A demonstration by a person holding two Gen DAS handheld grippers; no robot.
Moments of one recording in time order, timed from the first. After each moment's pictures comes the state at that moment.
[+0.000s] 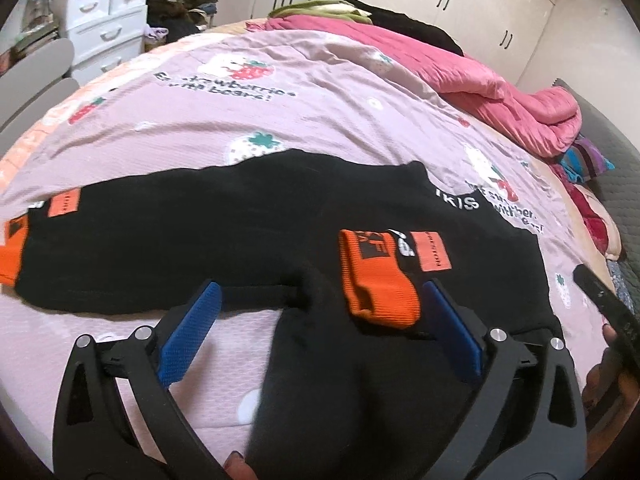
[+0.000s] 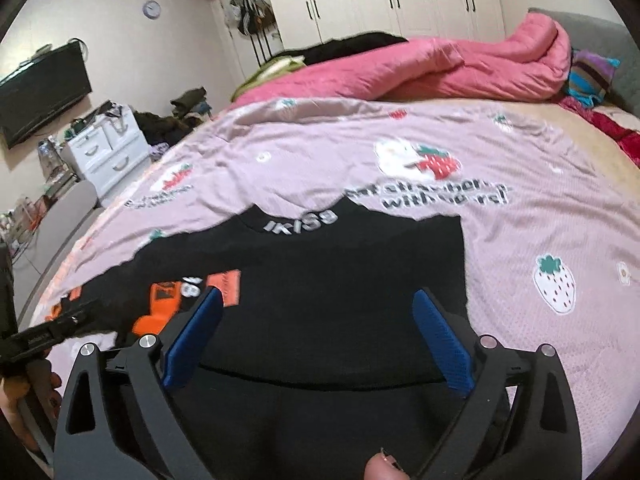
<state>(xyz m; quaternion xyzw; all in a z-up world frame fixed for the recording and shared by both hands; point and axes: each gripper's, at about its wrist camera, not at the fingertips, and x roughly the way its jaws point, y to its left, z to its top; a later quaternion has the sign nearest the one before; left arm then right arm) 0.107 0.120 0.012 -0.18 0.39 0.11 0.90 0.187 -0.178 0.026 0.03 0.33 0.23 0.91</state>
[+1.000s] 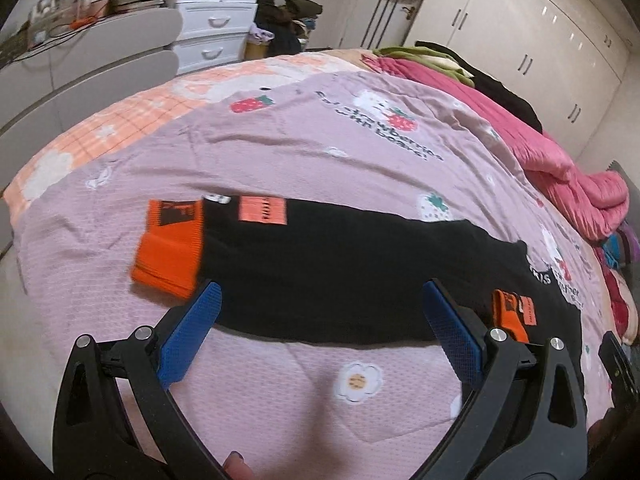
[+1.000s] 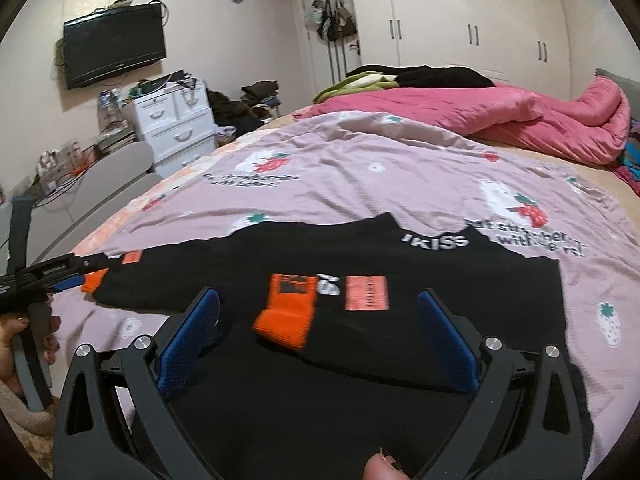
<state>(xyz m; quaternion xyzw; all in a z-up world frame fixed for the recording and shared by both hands) 0.011 0.269 0.019 -0.25 0.34 0.24 0.87 0.117 -0.053 0.041 -0.04 0.29 0.33 0.90</state>
